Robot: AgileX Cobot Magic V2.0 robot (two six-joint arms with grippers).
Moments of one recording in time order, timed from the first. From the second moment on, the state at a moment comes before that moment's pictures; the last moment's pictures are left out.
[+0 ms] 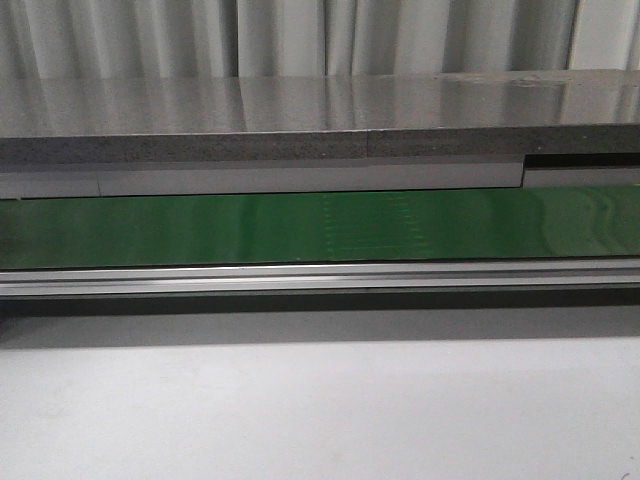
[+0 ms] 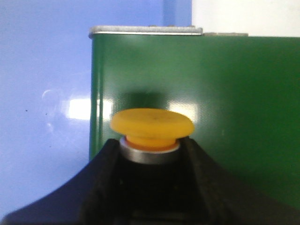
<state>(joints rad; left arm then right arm) 0.12 1.76 -1.29 -0.06 0.78 0.12 0.02 -0.01 0.03 0.00 0.12 0.05</state>
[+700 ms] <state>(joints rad) 0.11 1.73 -1.28 -0.10 0.80 0.12 0.02 -0.01 0.03 0.00 0.12 0.05</state>
